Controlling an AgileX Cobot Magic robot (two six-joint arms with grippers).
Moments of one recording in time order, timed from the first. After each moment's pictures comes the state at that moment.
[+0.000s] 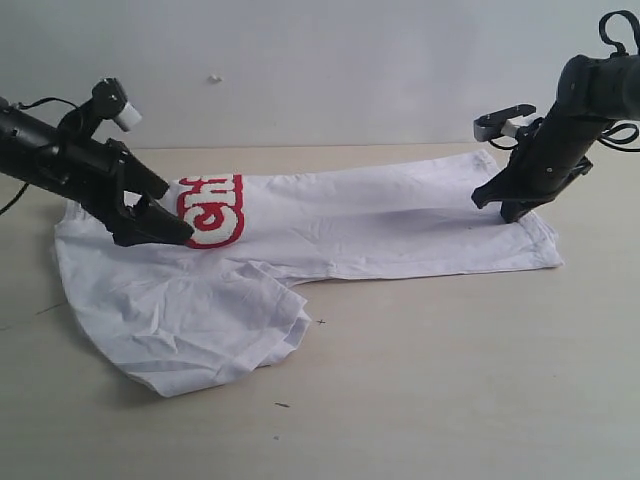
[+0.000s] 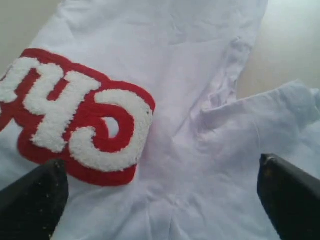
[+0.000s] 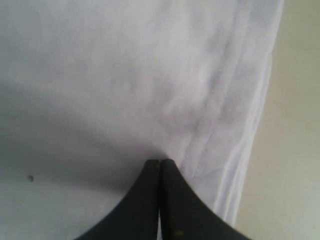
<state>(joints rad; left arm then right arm) -0.06 2.03 -1.35 -1.00 0.88 1.68 -0.14 2.40 -1.84 0.09 0.84 -0.41</state>
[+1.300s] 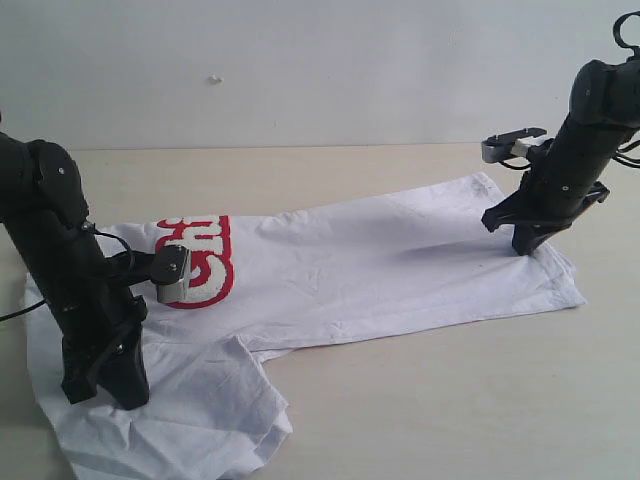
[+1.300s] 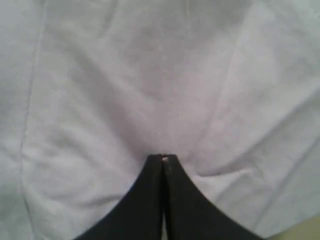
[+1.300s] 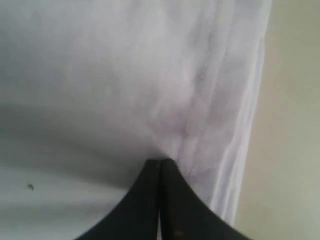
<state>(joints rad) -0.27 2.06 -1.13 -0.38 1.05 1.35 -0.14 2.28 -1.62 0.11 0.90 -0.39</state>
